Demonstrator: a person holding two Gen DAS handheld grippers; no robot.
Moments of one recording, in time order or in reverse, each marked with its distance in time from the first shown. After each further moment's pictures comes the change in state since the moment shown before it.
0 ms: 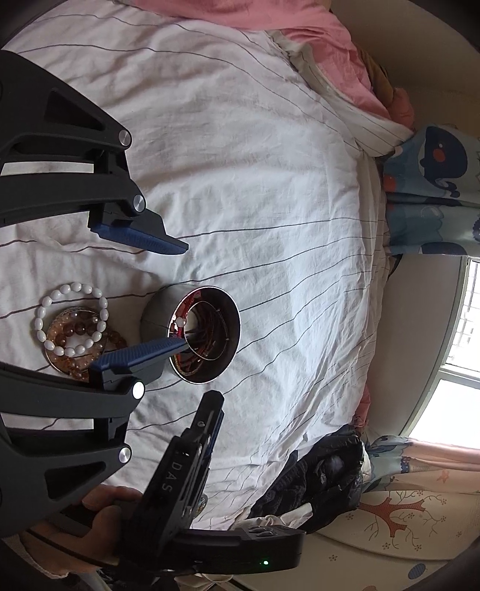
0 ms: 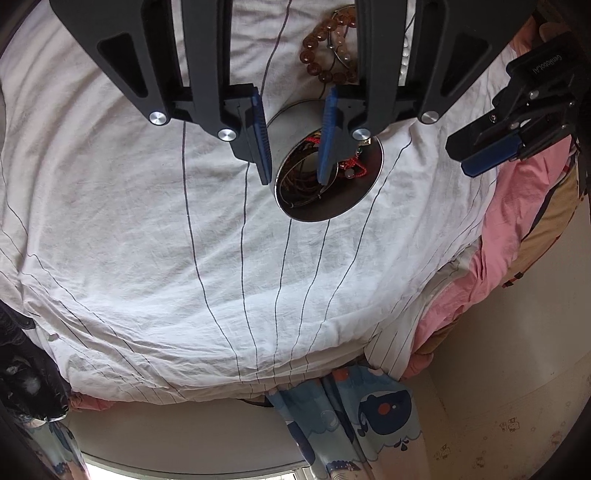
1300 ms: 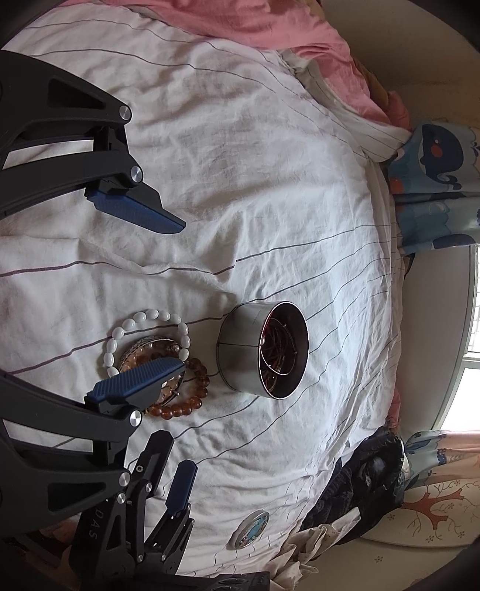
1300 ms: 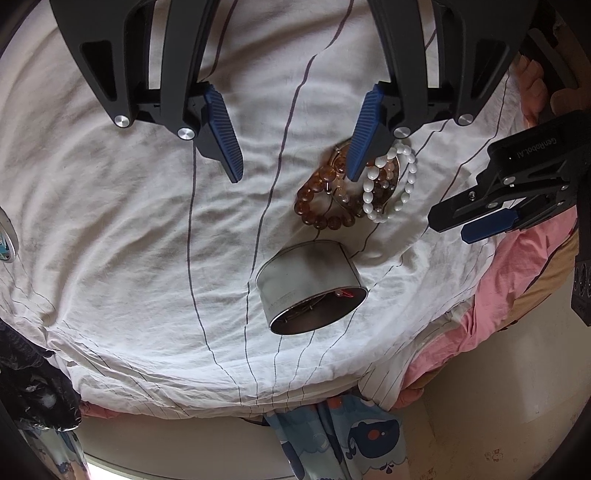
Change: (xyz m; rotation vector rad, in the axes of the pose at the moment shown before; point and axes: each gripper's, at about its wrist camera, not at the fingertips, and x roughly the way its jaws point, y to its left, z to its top) left arm -0.006 0.000 -0.061 0.105 0.041 0.085; right arm -0.023 0.015 -0.103 -0.073 0.054 -0.061
